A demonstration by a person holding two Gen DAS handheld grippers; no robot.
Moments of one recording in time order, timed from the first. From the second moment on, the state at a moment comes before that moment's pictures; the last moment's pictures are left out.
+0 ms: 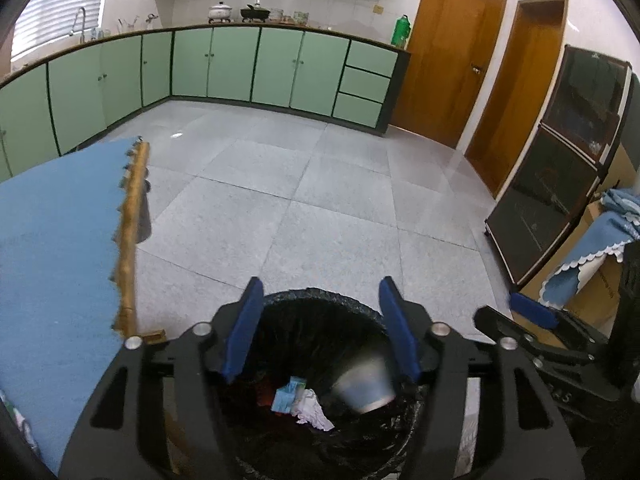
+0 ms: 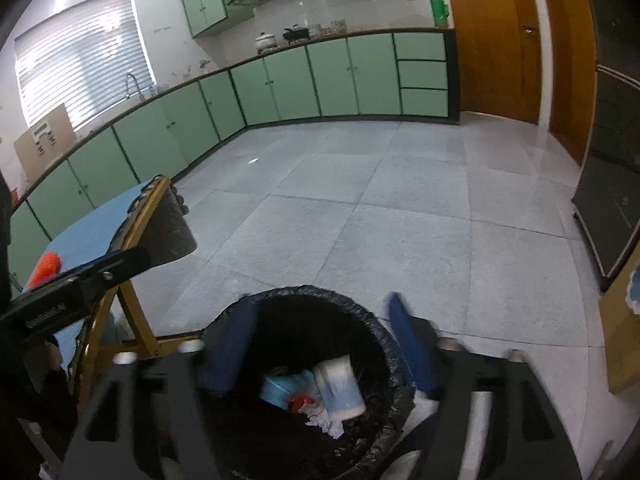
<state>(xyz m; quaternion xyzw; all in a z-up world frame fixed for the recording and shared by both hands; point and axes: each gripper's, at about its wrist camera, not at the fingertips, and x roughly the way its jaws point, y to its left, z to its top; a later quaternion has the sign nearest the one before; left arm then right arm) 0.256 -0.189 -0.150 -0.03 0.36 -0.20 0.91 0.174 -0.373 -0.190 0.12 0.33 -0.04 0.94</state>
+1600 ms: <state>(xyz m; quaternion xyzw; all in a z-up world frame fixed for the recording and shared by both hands) 0.094 0.132 -0.093 -0.05 0.32 0.10 0.94 0.137 -0.091 -0.113 0.05 0.25 0.16 0.95</state>
